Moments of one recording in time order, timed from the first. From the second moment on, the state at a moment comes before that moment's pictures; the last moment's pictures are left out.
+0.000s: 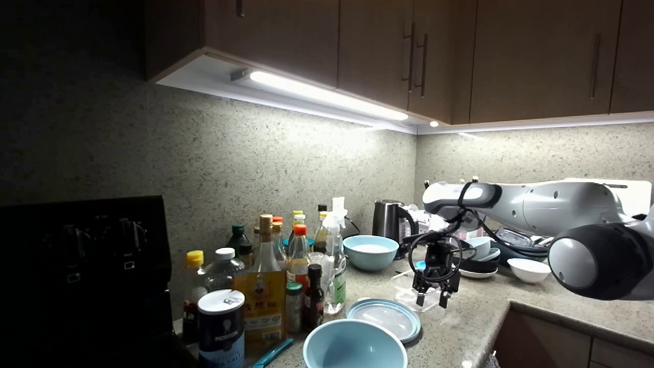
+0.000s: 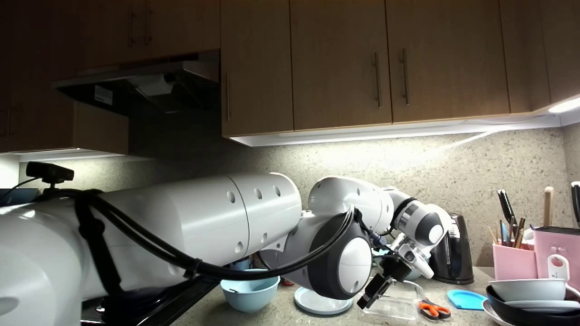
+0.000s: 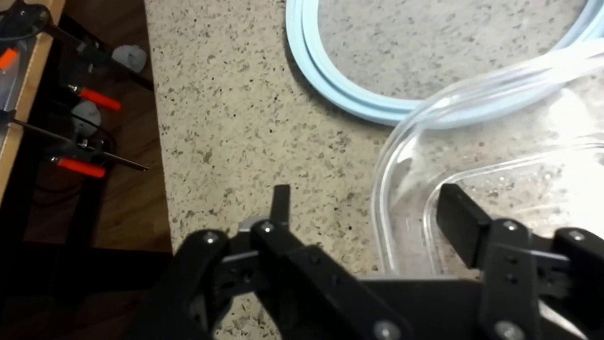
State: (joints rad) arm -0.35 1.42 0.03 -0.36 0.45 1.20 1.36
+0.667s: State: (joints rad) arm -0.31 1.30 -0.01 -0.34 0.39 1.28 1.36
